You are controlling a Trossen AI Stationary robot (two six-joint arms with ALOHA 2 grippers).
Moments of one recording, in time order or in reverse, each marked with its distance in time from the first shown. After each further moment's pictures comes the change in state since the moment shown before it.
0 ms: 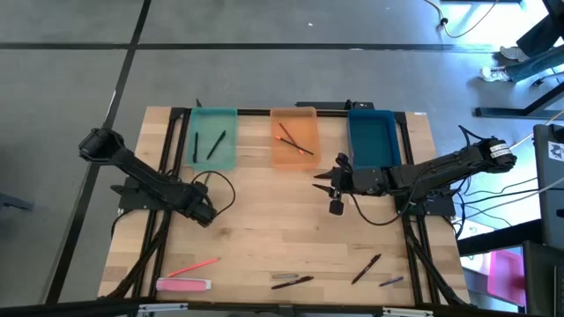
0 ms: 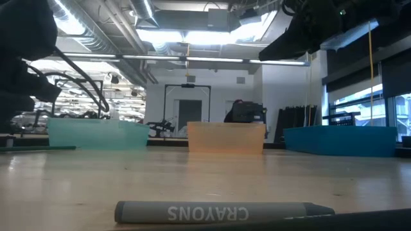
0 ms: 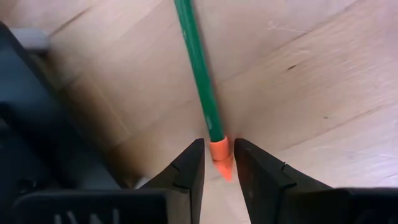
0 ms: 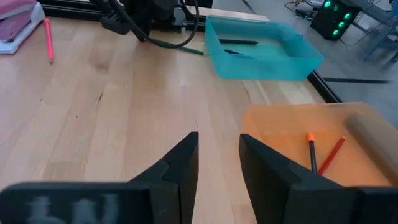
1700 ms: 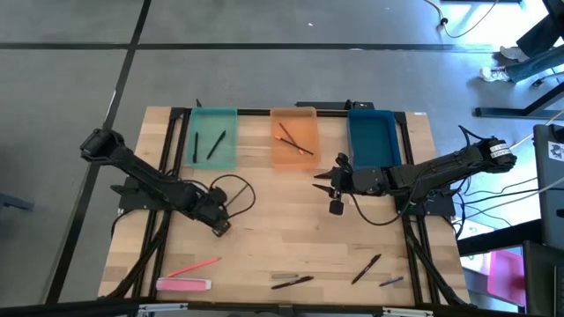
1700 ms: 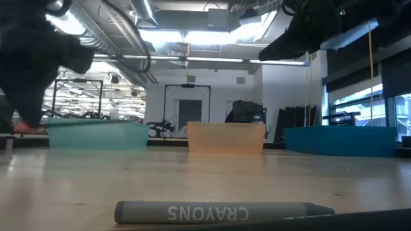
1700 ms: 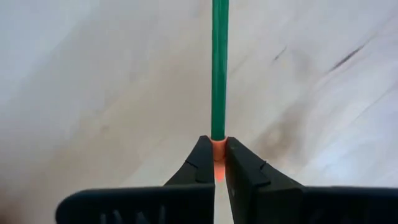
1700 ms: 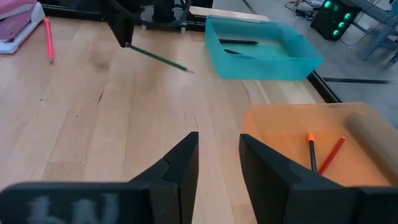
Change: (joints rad) left arm 0.002 0.018 0.201 0.149 -0.101 0.210; right arm 0.000 0.000 0.002 -0.002 0.000 -0.001
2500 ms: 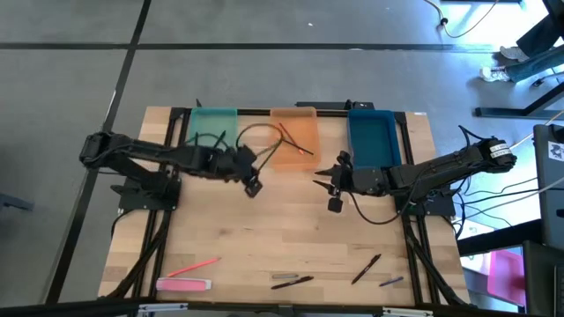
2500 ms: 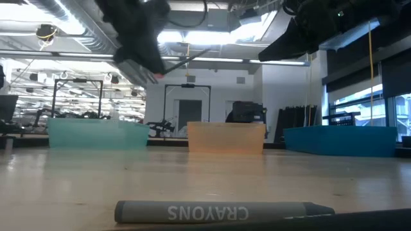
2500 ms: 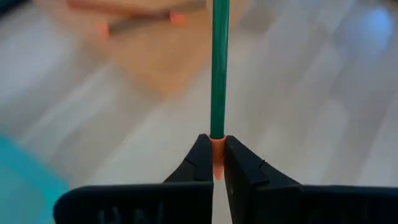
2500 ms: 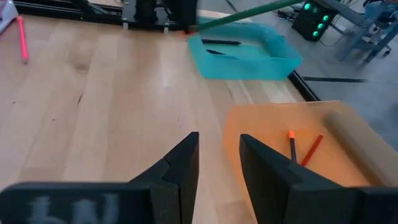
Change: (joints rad) left arm 0.439 0.008 0.260 0.241 -0.163 0.643; right arm 0.000 0.000 0.000 0.001 0.071 -0.008
